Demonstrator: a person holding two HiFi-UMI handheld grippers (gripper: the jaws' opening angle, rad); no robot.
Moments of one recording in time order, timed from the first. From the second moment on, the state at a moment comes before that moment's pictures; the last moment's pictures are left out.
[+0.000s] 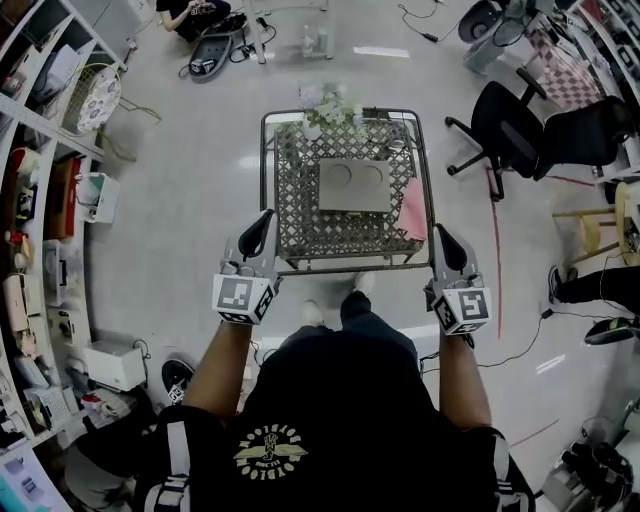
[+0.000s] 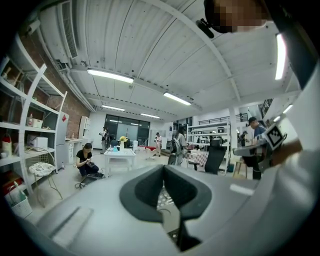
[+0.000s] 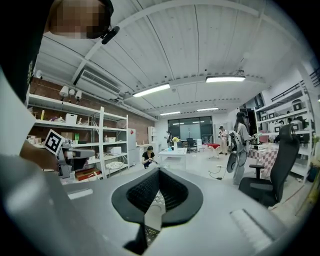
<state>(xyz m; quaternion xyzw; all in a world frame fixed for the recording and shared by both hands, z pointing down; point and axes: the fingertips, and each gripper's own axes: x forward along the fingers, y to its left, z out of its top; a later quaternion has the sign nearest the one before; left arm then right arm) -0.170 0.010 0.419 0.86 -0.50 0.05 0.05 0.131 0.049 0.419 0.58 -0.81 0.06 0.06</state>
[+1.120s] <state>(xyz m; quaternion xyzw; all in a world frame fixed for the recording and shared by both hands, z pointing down) -0.049 -0.114 0.477 0.85 -0.51 0.11 0.08 0.261 -0.080 0.525 0.56 -0.81 0.12 0.13</state>
